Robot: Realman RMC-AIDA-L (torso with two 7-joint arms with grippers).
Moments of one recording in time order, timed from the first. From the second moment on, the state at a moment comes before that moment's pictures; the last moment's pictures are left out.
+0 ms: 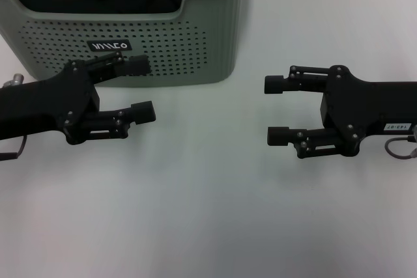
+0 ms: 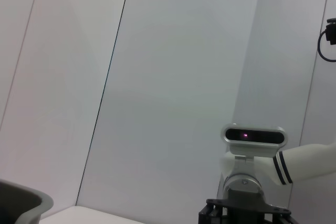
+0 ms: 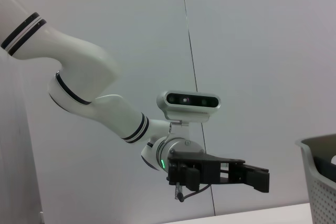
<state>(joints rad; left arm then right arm) -0.63 -1.86 2.84 -0.20 -0.40 2.03 -0.99 0.62 2.01 -1.10 -0.55 -1.51 -1.78 1.19</state>
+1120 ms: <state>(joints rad) -1.09 -1.91 2.85 -0.88 -0.67 2.03 -1.63 0.52 2.01 -0.89 -0.54 -1.51 -1.70 1.16</state>
